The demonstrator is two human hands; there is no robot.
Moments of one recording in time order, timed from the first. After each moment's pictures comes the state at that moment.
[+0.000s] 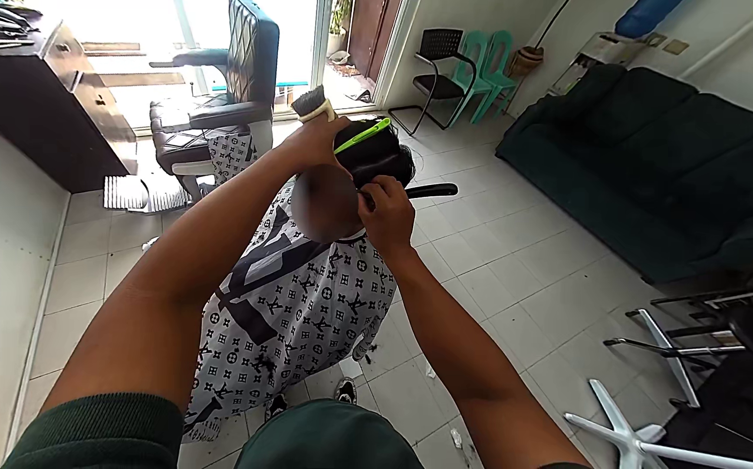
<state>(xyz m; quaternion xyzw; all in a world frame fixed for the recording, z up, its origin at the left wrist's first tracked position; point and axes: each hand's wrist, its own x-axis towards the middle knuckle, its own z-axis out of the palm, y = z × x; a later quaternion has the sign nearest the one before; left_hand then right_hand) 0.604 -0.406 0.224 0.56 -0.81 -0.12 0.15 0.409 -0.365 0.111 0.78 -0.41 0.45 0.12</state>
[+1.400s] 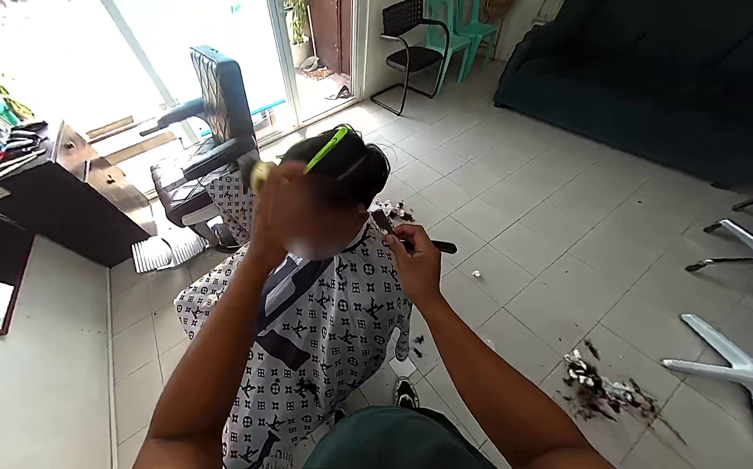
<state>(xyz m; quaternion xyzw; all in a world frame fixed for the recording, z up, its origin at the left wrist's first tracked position) 0.600 -0.320 0.183 0.33 -0.75 -0.26 0.51 0.354 -0.294 0.072 0.60 -0.50 0.56 -0.27</state>
